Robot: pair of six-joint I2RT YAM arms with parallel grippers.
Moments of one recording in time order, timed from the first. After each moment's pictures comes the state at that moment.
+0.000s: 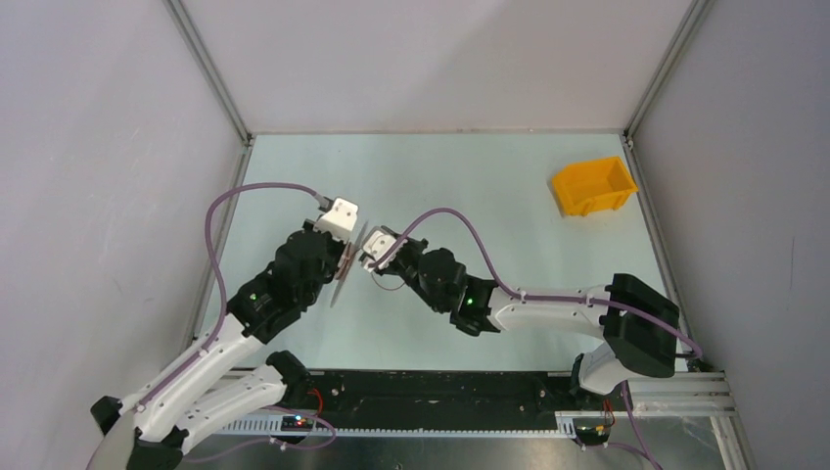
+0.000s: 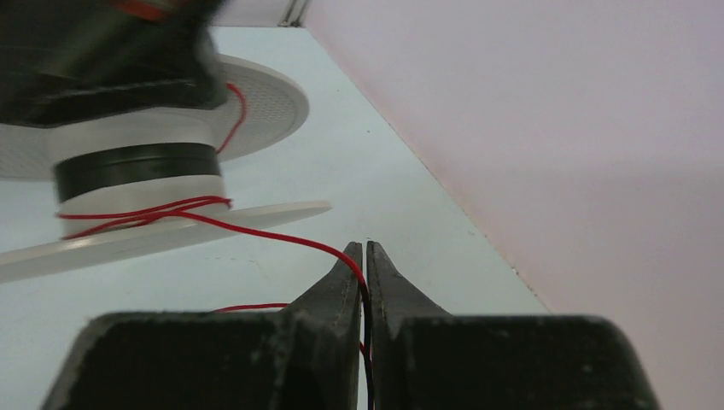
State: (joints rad) left arm -0.72 0.76 0.79 -0.39 -0.57 0.19; right arm 1.22 1.55 0.98 0.61 0.49 -0.55
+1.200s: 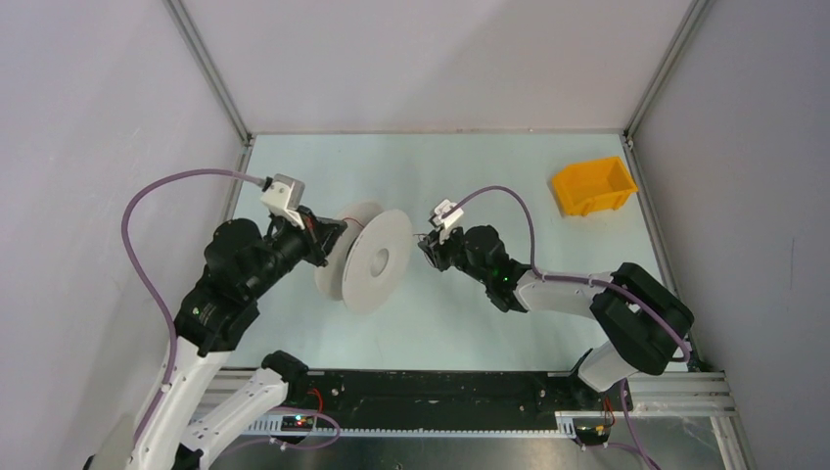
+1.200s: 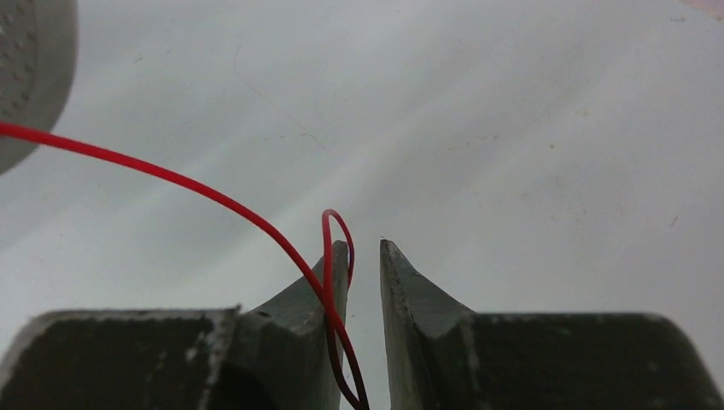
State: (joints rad) left arm -0.48 0.66 1.03 -0.54 0.11 -0.23; right arm 0.84 1.53 0.71 0.63 0.00 0.02
